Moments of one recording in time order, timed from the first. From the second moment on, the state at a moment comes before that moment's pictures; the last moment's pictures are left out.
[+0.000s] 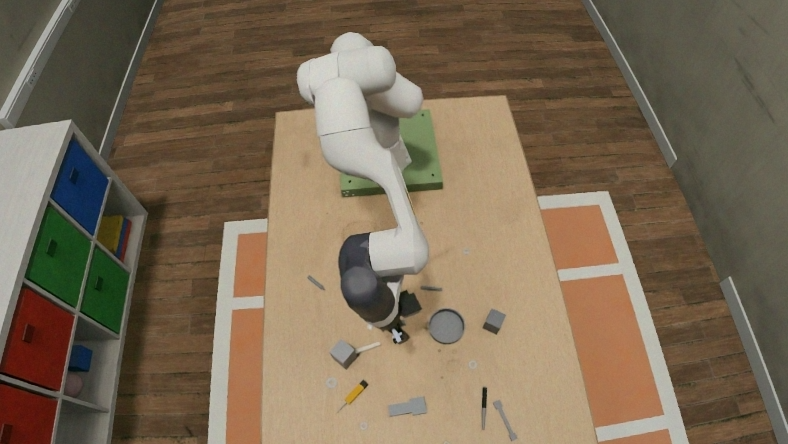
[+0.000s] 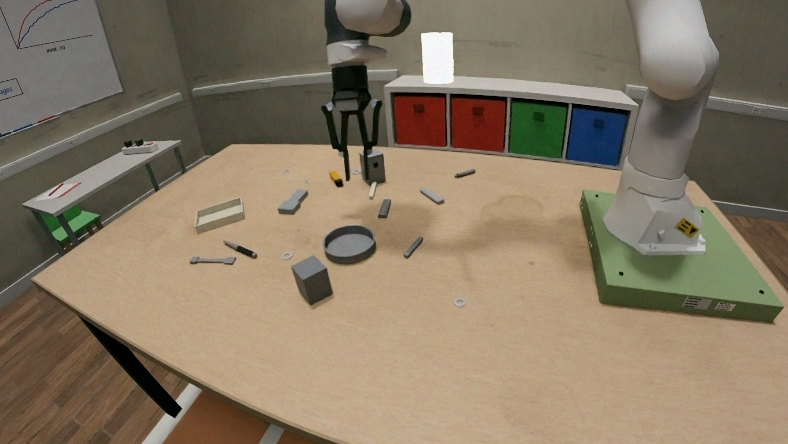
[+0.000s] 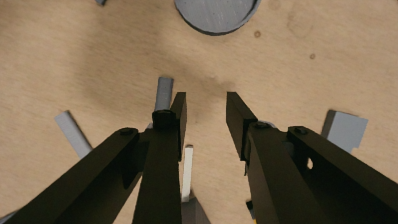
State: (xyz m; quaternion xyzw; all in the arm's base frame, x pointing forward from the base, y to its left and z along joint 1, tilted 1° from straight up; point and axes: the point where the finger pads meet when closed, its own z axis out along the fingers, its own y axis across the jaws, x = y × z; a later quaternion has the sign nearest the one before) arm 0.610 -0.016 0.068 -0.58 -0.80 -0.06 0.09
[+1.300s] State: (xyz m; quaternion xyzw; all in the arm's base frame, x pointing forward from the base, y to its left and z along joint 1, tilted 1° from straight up) arm 0.606 -0.005 0.067 -0.58 -0.81 -0.07 0.10
